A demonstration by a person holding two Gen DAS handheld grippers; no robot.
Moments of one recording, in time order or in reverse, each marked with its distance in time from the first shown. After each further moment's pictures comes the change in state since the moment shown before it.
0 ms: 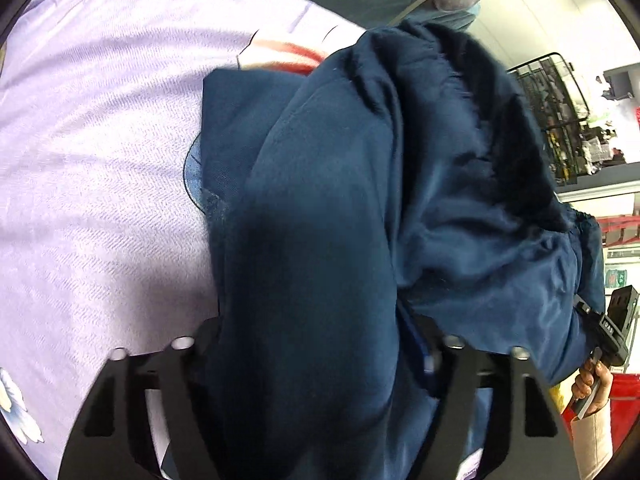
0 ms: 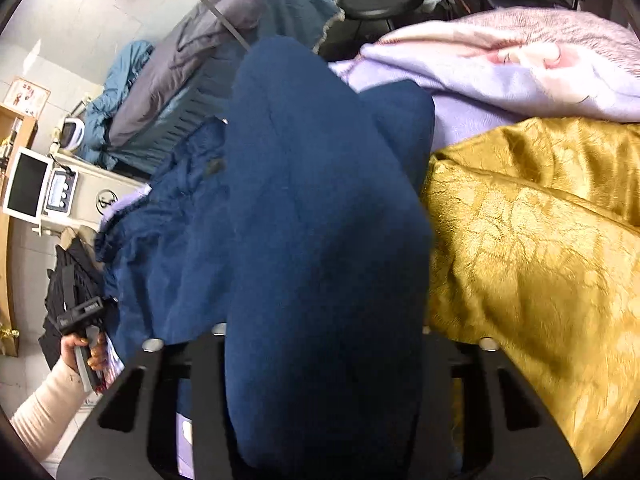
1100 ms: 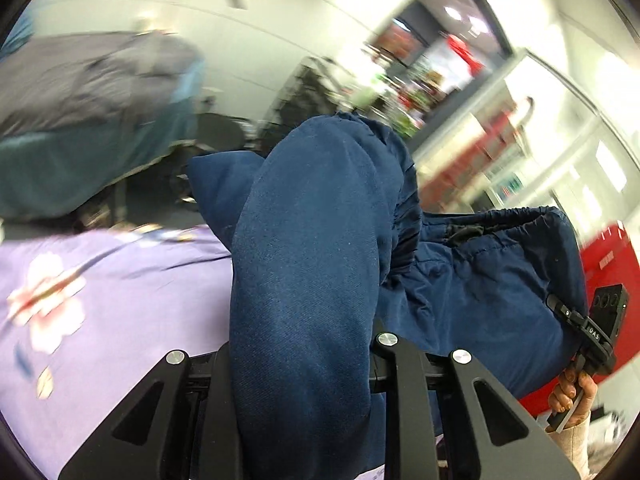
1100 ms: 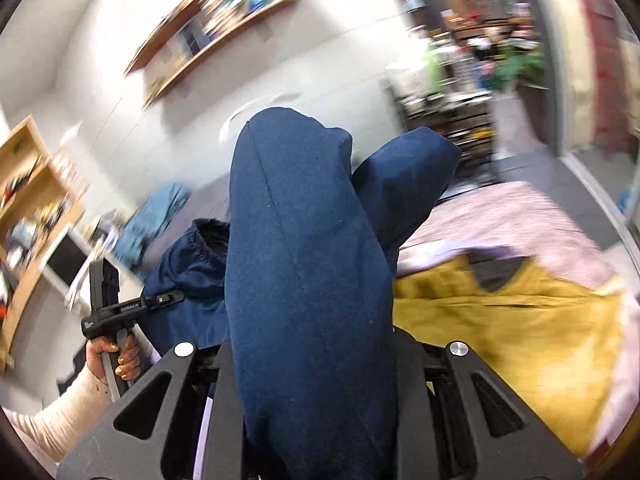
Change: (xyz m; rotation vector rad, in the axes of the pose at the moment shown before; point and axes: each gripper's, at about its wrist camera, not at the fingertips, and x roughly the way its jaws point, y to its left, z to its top) left arm -0.127 -0.342 -0.064 0.560 -0.240 -0.404; right arm -0.348 0.019 -0.124 0.007 -0.657 -0.035
